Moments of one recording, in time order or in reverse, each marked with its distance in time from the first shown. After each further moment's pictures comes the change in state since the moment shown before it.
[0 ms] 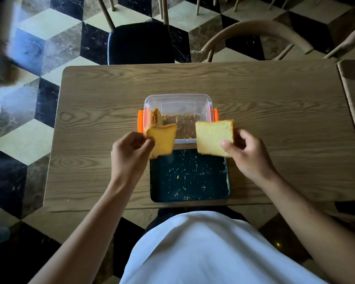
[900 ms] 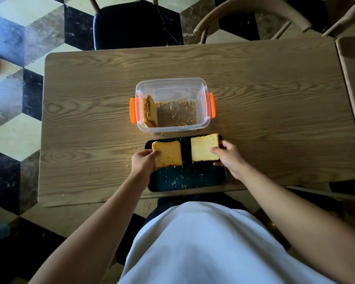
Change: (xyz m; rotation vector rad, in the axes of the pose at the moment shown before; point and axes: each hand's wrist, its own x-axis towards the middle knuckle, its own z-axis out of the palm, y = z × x) left_hand 0.010 -0.116 0.065 -0.277 -0.177 -0.649; right_hand 0.016 0.102 0.059 0.273 -0.089 0.618
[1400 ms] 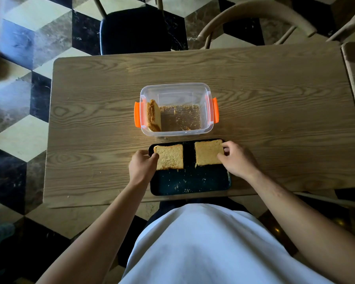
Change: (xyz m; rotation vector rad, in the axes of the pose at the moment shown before) left_hand -0.019 0.021 -0.007 0.549 0.194 0.247; right_hand -0.024 -0.029 -0.015 -0.768 0.076 -0.239
